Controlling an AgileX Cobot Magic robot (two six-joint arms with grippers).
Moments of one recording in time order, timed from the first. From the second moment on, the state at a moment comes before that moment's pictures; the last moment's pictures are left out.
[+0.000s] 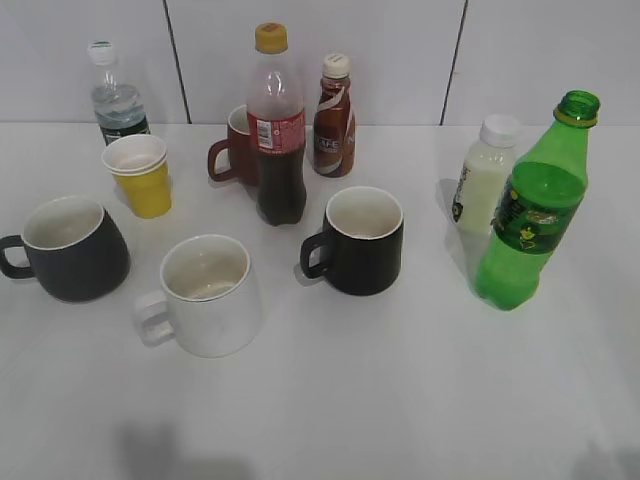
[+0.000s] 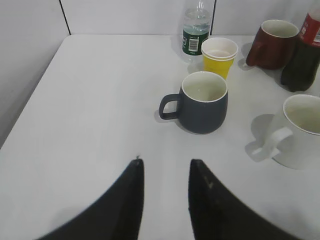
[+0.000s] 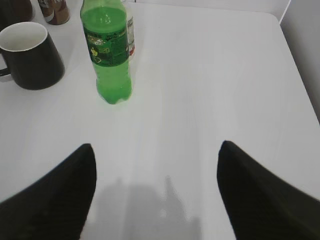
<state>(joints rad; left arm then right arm) 0.04 -0.01 -0.54 -0.01 1.05 -0.01 0.11 -0.01 -0.51 0.00 1.03 -0.03</state>
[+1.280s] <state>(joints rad) 0.04 -0.01 -0.54 -0.01 1.05 -0.01 0.11 -0.01 -0.51 0.00 1.03 -0.03</state>
